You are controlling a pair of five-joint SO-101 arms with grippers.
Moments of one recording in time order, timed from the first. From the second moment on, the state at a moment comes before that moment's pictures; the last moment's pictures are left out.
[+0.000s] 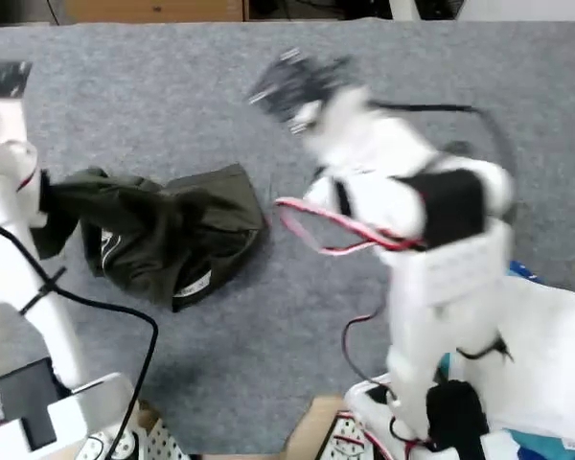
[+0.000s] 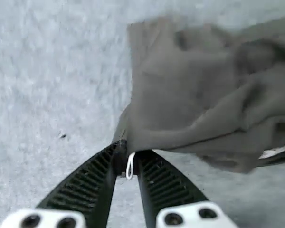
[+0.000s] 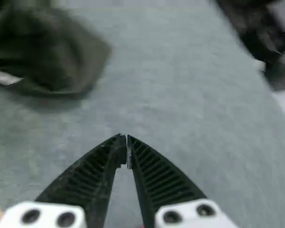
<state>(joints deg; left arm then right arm) -29.5 -13.6 -0.4 90.7 -33.7 -23.6 -19.3 -18.2 99.7 29.4</state>
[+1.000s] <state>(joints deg) -54.7 -35.5 70.4 42.0 -45.1 -39.9 44.4 -27.6 81.5 31.8</state>
